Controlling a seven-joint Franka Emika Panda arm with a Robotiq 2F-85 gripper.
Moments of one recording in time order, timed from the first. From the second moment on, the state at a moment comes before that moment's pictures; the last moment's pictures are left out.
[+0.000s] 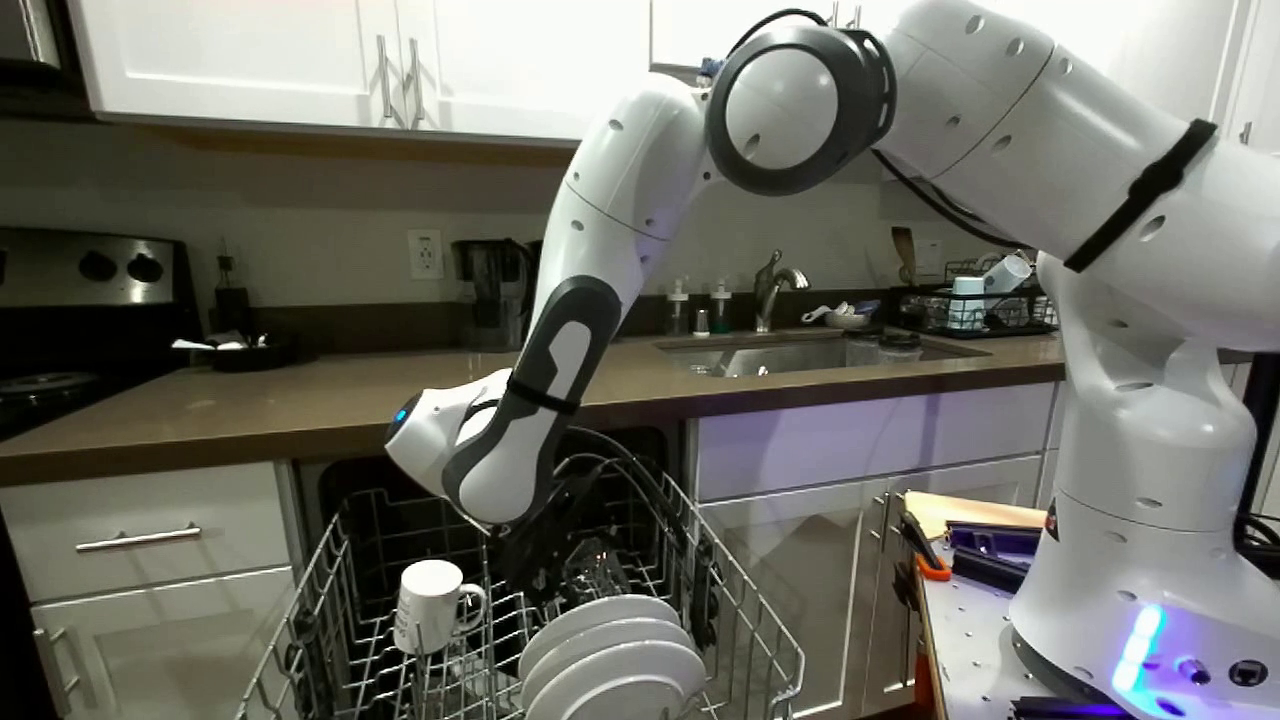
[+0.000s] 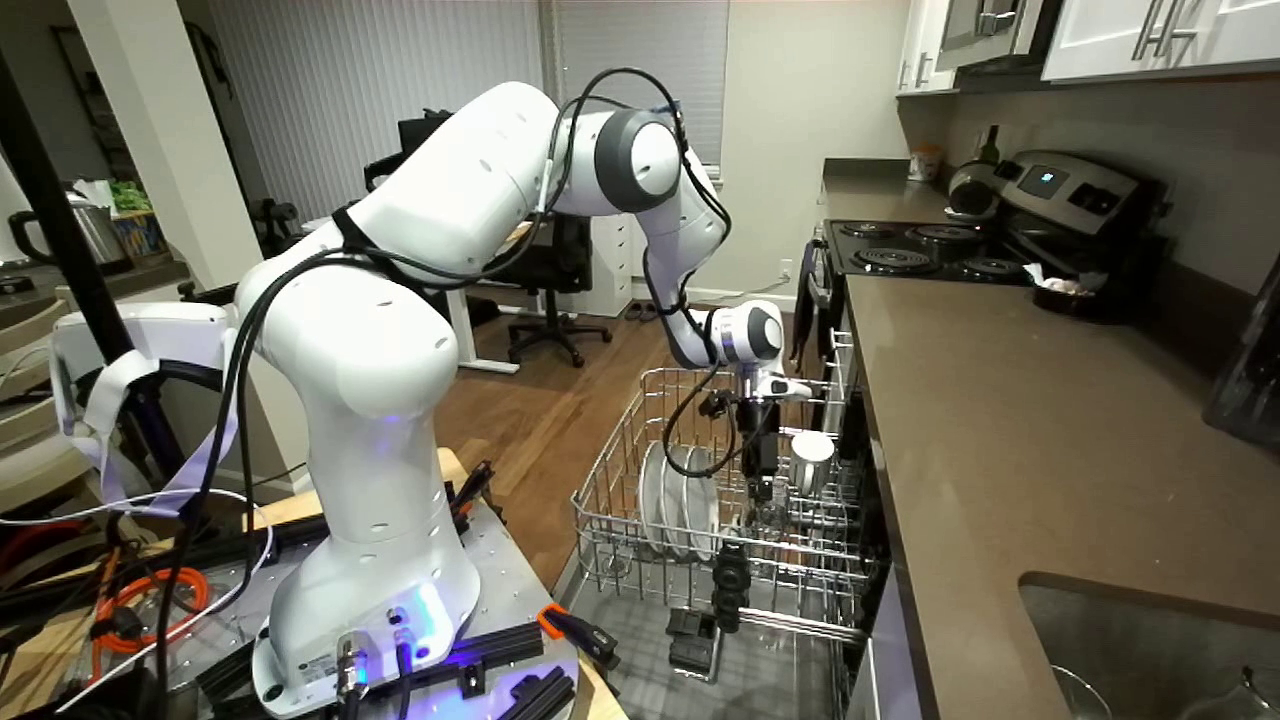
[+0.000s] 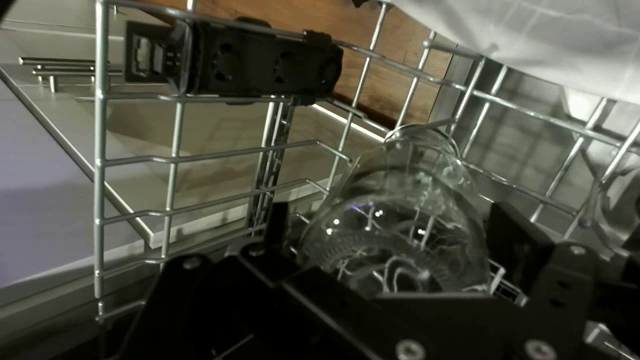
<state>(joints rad) 0.26 0.97 -0.17 -1.63 -0.35 2.02 0.99</state>
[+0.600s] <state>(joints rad) 0.25 0.95 -0.16 -1.66 -0.35 2.03 0.99</state>
